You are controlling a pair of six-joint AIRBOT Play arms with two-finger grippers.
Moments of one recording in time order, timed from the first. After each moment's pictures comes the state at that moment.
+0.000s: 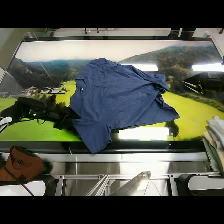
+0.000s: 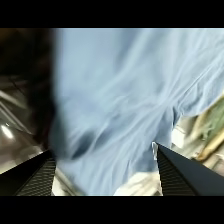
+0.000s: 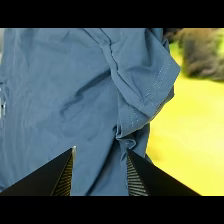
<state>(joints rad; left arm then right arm) 0.18 -1.55 0.84 -2.41 1.22 1.93 -0.52 -1.58 1.25 -0.49 1.22 0.91</state>
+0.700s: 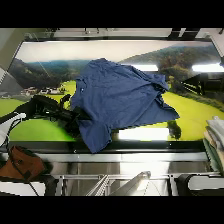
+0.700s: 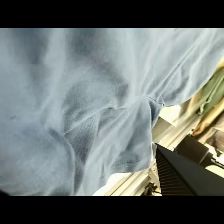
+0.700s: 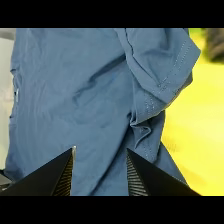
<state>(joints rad) 0.04 -1.65 0.87 -2.46 1.25 1.93 -0.52 -1.58 1.25 -0.49 1.29 0.93</state>
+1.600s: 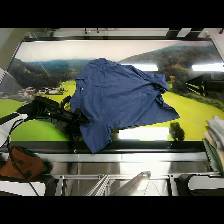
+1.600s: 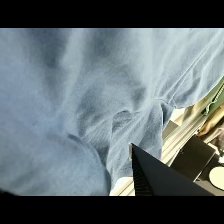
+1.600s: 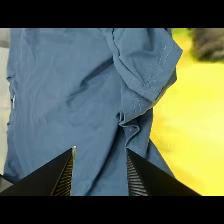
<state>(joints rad) 0.04 -1.65 0.87 -2.47 1.23 1.95 -0.56 -1.58 1.25 -0.50 1.28 0.95</state>
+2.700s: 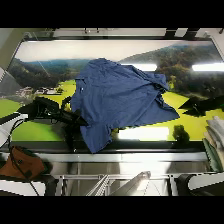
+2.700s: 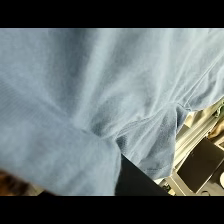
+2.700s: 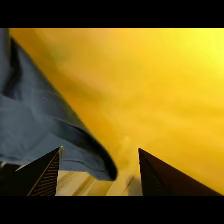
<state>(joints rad) 0.03 -1.65 0.87 -2.48 1.23 1.96 -0.56 -1.76 1.22 -0.88 1.39 1.01</state>
